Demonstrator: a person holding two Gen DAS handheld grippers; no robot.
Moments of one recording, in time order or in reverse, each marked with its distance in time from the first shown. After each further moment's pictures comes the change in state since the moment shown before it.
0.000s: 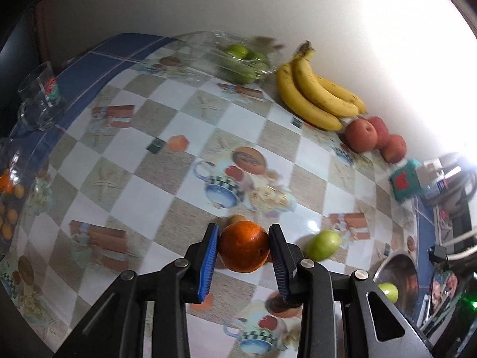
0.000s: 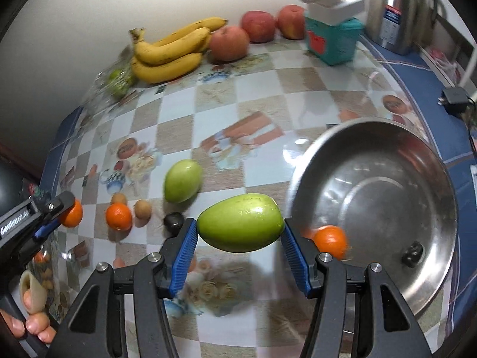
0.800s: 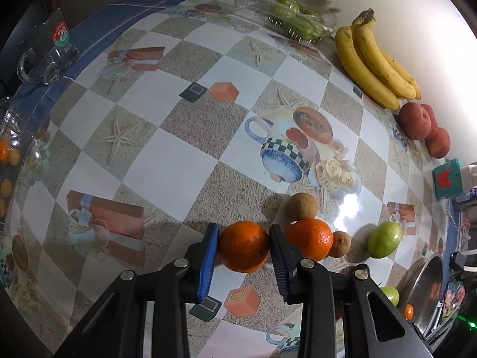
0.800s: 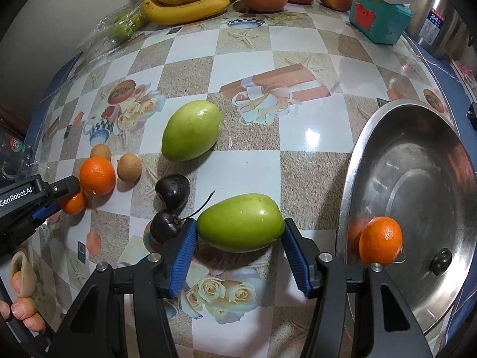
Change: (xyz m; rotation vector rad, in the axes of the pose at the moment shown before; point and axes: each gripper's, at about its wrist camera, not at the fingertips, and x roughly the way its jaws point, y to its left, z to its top) left arm 0.059 0.050 -0.006 -0.113 0.156 0.100; right arm 0.062 0.039 -0.018 -0.139 0.140 -0.034
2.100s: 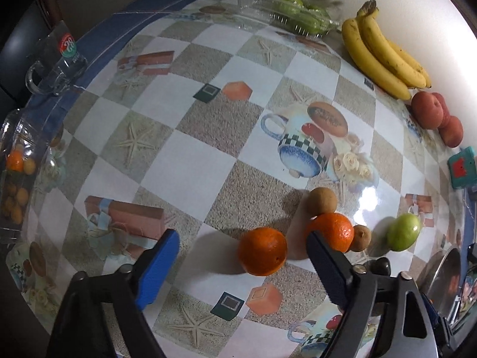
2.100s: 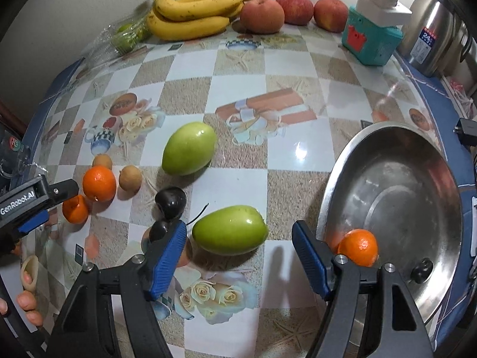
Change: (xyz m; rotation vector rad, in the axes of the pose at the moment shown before) left arm -0.001 0.008 -0.010 0.049 0.009 0.102; right arm -0.017 -0.001 0.001 -0.029 -0.061 -0.051
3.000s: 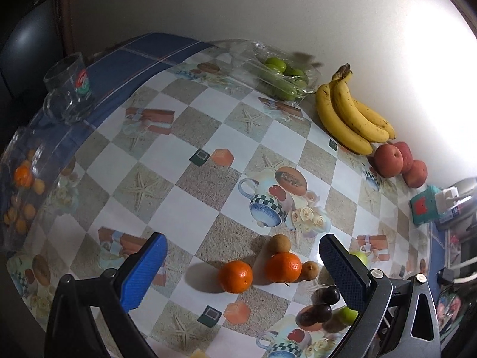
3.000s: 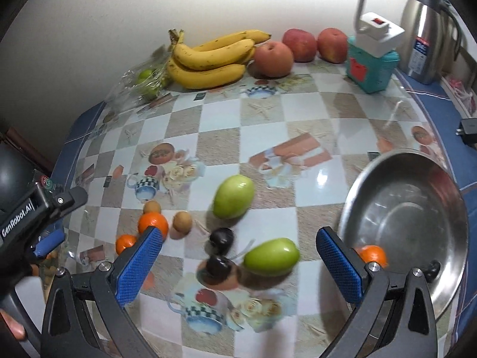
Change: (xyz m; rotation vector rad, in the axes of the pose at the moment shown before) left arm -0.067 -0.001 0.018 -0.030 -0.212 -0.113; right arm -0.044 0.016 0.017 0.080 -0.148 0.120
